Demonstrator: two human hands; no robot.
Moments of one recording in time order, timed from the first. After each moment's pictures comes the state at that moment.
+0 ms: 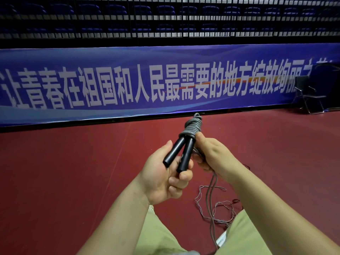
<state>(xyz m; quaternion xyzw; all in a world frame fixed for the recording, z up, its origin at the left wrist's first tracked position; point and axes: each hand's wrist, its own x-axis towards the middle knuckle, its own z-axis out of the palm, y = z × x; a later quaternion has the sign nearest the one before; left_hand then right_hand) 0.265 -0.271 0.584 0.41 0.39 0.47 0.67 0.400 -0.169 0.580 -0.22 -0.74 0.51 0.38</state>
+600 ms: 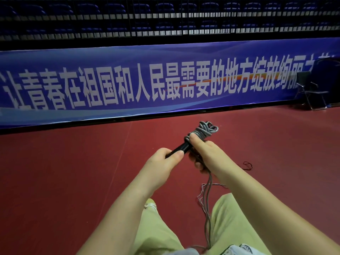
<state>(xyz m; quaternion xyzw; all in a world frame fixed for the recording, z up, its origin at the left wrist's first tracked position) 0.247 -0.258 0.564 0.53 0.64 0.49 0.27 0.389 -0.178 0.576 -0.33 -0.73 0.49 0.35</state>
